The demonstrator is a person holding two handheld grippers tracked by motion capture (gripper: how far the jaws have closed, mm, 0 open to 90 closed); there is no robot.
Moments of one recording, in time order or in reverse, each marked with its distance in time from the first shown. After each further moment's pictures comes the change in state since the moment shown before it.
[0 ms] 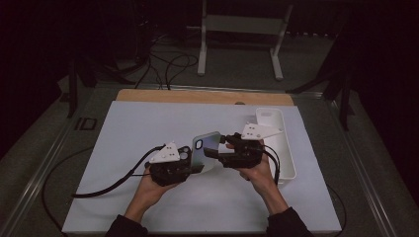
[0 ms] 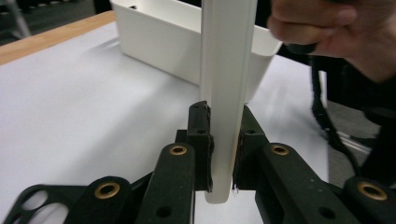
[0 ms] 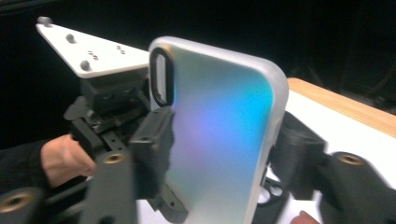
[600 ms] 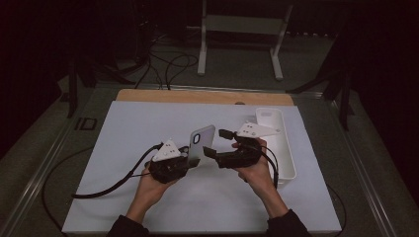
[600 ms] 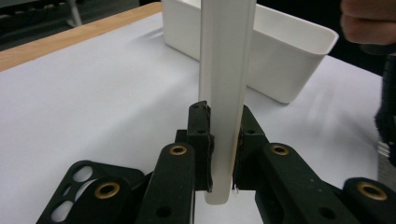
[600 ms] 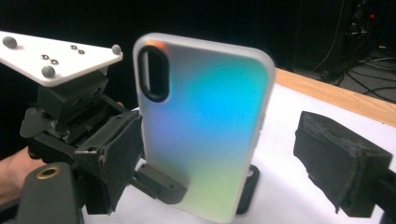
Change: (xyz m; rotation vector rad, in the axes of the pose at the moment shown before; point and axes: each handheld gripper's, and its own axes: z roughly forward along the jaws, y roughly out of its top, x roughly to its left) left arm 0.002 -0.001 0.003 0.027 0.169 -0.050; right arm 0.007 0.004 0.005 0.048 -0.189 0.063
